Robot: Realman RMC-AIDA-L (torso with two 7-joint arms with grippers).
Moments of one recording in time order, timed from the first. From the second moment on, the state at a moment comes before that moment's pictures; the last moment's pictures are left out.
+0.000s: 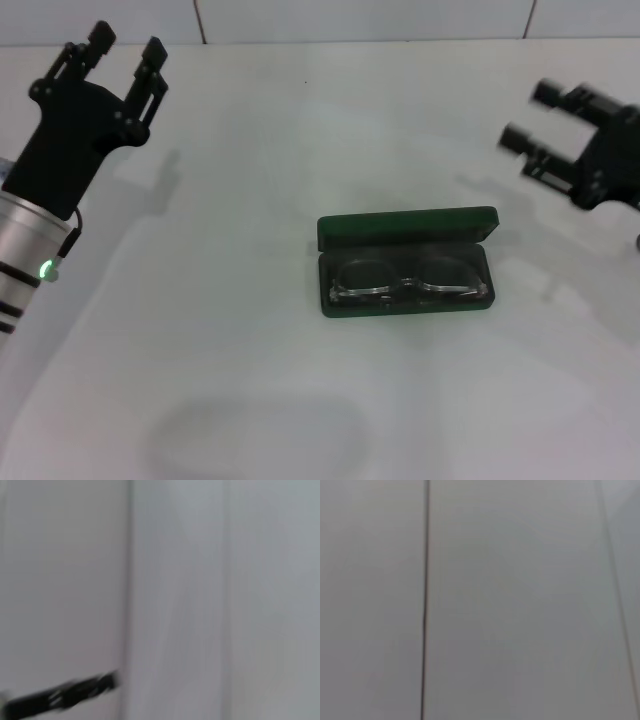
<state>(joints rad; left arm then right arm) -0.45 -2.11 1.46 0.10 0.23 1.45 -0.36 0.42 2.02 -1.00 -0.41 -1.20 -1.53 0.81</state>
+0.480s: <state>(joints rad) -0.55 -2.06 1.83 0.20 0.34 1.31 -0.71 0.43 2.02 -1.00 -0.24 -0.88 -1.51 0.60</state>
